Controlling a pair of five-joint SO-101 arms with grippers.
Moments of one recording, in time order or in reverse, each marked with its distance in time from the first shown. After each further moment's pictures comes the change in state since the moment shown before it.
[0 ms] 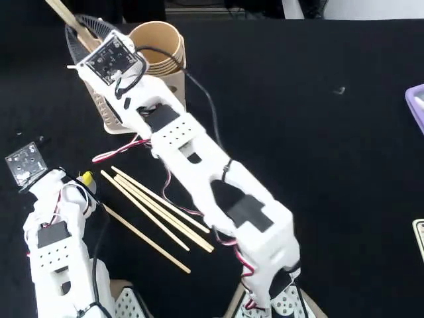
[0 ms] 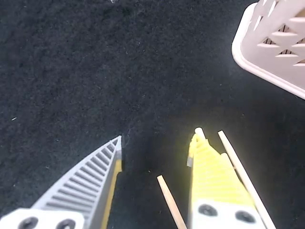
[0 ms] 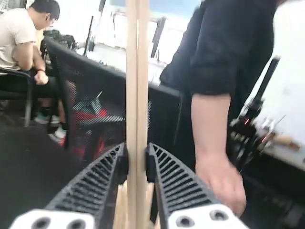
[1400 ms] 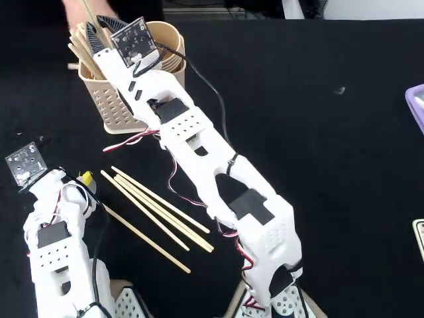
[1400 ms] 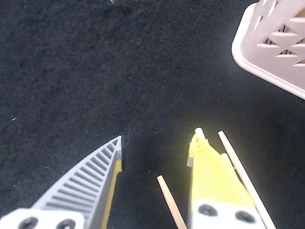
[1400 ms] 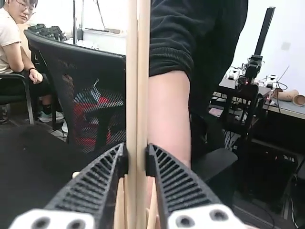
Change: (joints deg) left arm 0.0 0.0 0.0 0.0 0.0; right arm 3.7 1.5 -1.0 3.9 -8.8
